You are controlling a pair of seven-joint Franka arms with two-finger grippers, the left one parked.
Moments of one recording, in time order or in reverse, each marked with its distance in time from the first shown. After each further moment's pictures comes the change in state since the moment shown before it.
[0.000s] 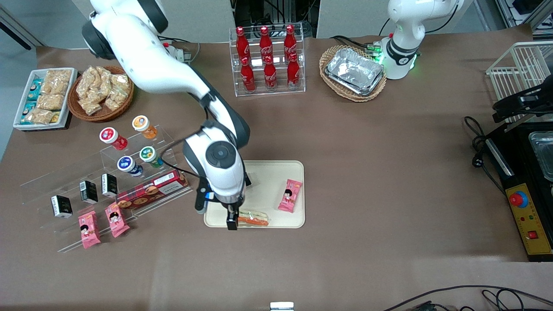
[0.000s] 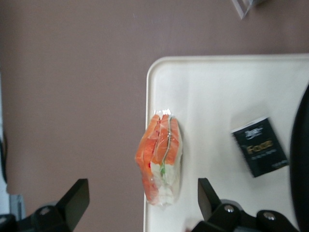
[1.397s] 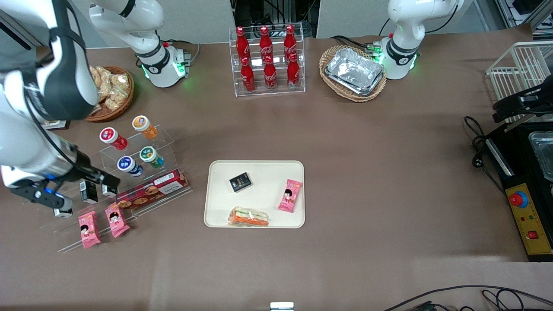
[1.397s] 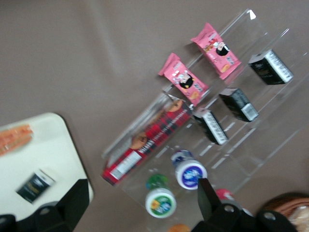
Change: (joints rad) arm -0.470 -0.508 -0.008 -0.255 0.209 -0.416 -1.826
